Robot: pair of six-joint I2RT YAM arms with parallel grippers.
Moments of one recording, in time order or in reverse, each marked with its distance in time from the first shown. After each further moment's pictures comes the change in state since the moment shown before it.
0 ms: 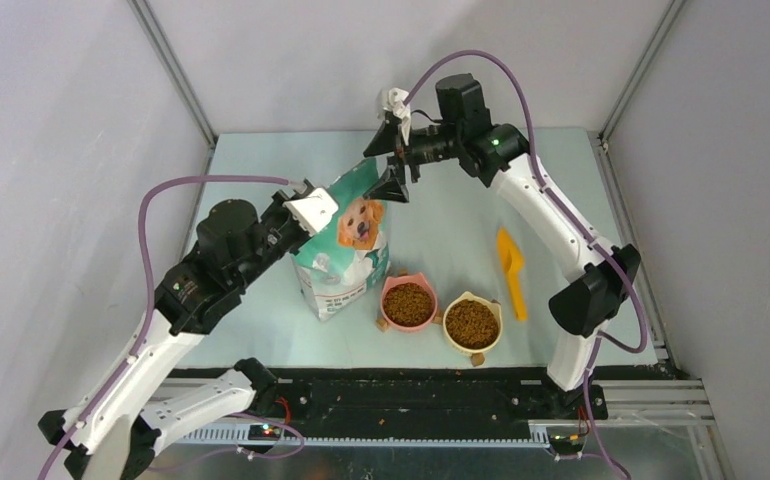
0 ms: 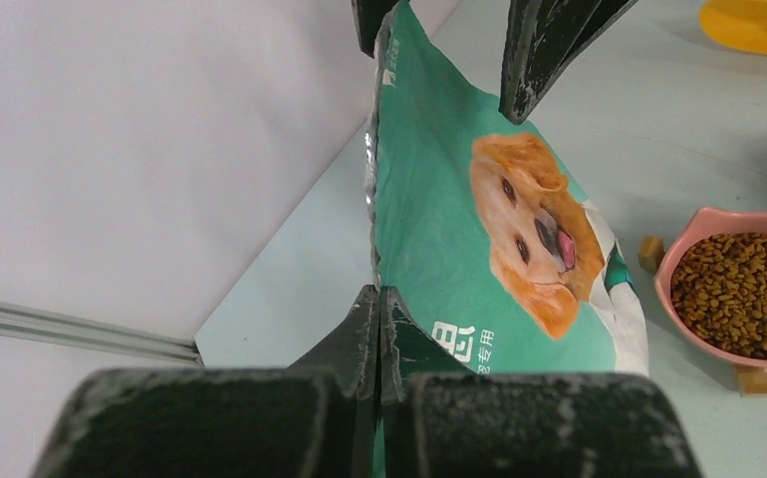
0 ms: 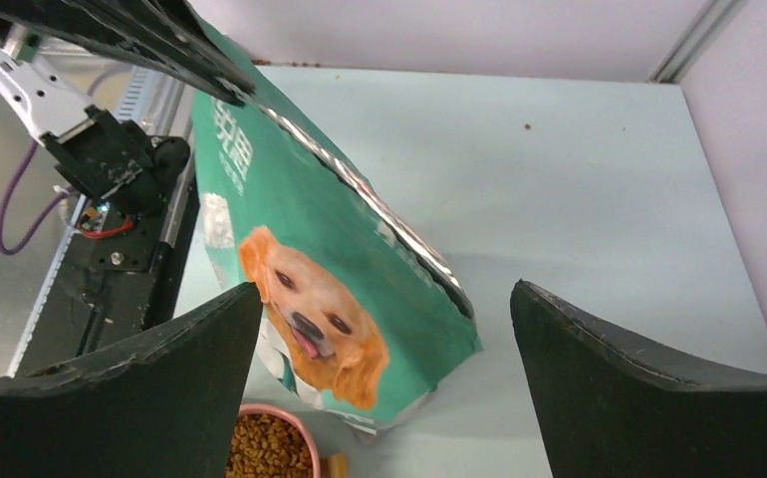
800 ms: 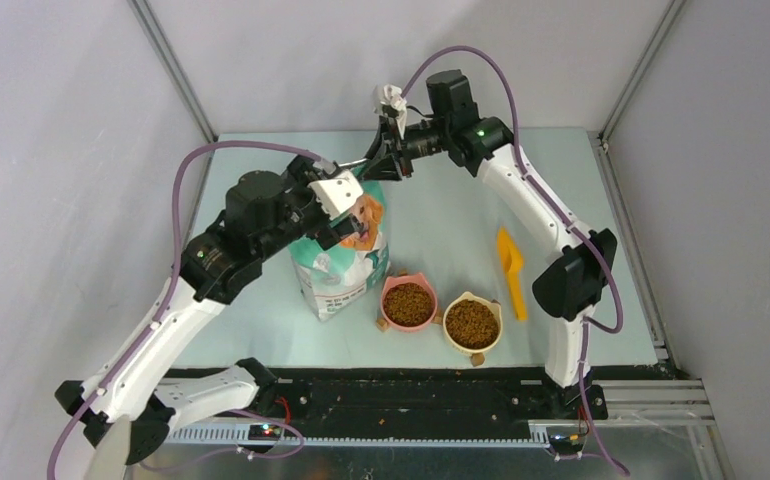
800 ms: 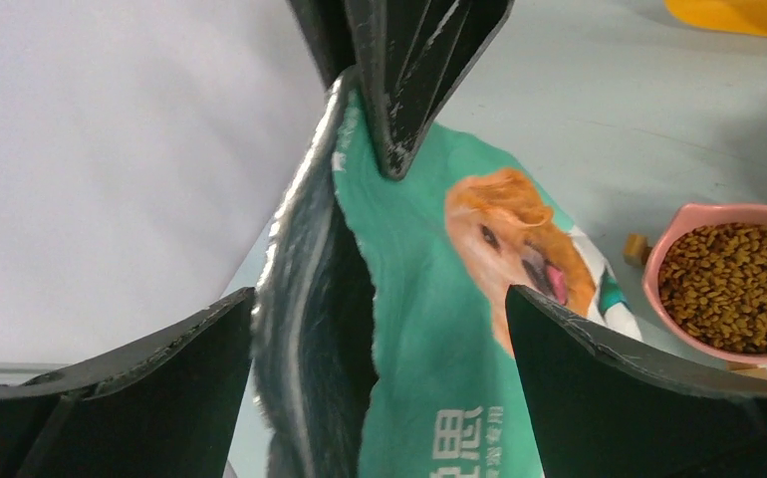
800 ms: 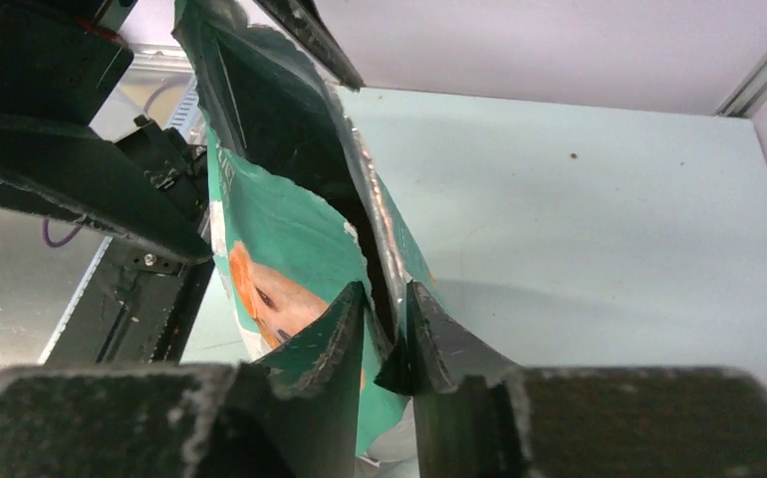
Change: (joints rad) left arm 0.016 0.169 0.108 -0.031 0.083 0.026; right arm -0.025 0.130 0.080 0.039 -0.159 0.021
